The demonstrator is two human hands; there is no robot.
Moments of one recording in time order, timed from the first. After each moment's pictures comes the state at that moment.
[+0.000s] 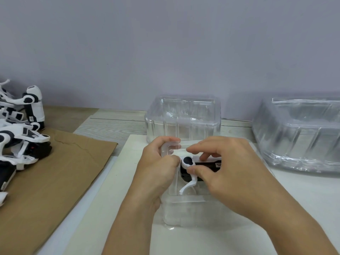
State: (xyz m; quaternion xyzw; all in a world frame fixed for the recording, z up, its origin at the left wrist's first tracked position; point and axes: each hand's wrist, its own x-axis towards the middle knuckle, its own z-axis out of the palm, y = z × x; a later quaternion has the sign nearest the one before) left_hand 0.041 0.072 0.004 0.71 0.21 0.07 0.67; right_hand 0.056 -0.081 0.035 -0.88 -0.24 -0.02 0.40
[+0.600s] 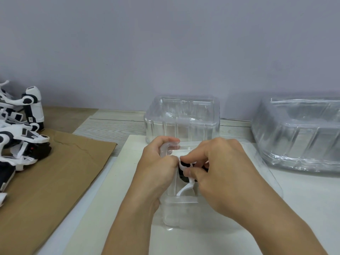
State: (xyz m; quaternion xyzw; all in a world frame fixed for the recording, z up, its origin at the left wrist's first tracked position) left_hand 0.040 0.071 0.005 0.72 0.20 0.07 0.66; right_hand 0.048 -0.066 0.042 -0.90 -0.21 0.02 0.37
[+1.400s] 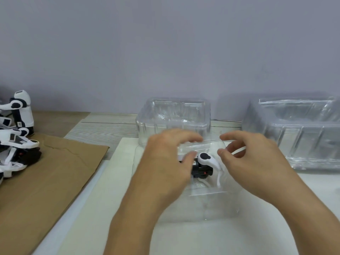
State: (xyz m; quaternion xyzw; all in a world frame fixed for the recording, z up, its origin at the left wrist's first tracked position) left_hand 0.031 0.050 0.040 0.90 -0.02 0.18 0.39; right_hand 0.084 -0.123 0.023 -0.92 -0.08 -0.02 0.38
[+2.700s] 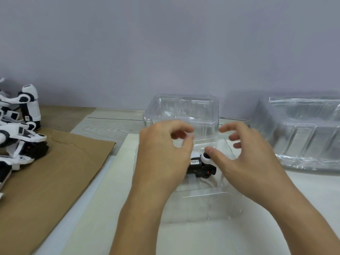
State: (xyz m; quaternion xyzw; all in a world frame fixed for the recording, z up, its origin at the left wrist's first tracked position) left_hand 0.038 0.058 0.038 0.87 0.08 0.25 0.41; right_hand 0.071 -0.098 0.023 -0.91 -0.09 -0.04 0.41
